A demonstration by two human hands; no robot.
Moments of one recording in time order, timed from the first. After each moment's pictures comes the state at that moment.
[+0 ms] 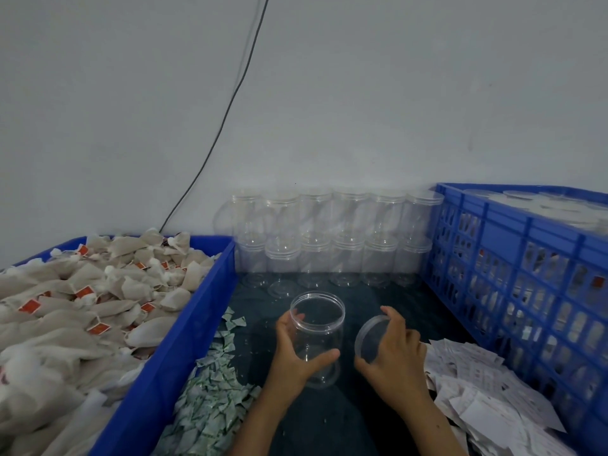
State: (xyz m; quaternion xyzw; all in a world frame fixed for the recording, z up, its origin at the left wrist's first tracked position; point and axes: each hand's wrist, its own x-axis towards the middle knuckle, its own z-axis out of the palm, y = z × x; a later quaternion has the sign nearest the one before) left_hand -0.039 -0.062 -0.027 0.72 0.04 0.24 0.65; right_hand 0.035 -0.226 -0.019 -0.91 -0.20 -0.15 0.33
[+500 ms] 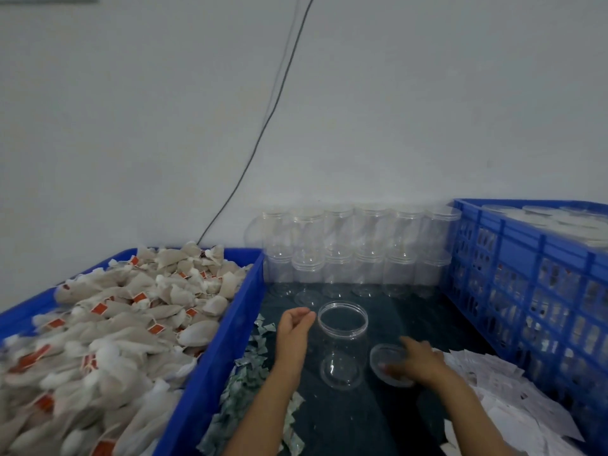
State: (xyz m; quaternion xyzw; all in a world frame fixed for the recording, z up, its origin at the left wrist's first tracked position) left_hand -0.054 -0.045 0.031 0.64 0.22 0.26 0.68; right_hand 0.048 -0.237 0.020 -0.96 -0.13 0.15 0.21
